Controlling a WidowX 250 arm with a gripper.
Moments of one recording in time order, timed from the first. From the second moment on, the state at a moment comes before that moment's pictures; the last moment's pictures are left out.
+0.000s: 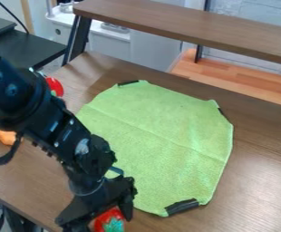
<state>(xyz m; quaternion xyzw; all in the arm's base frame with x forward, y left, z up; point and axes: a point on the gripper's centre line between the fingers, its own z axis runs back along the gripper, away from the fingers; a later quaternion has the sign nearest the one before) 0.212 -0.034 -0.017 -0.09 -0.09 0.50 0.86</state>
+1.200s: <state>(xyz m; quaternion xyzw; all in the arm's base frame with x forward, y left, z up) 0.303 -0.038 0.035 -0.19 -0.06 0.39 0.90</state>
